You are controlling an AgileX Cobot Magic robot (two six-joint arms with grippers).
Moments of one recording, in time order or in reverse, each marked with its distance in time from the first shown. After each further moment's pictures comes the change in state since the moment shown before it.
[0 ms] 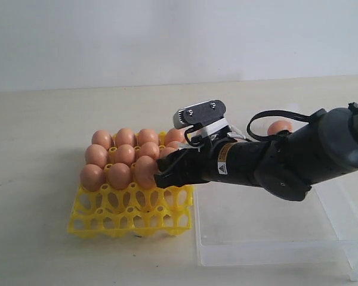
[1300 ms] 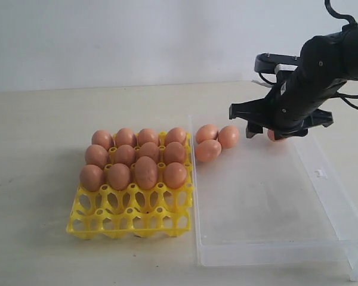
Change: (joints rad) left arm 0.000 0.000 0.000 0.000 0.000 0.000; right arm -0.276 -0.091 -0.332 0.334 0.945 -0.057
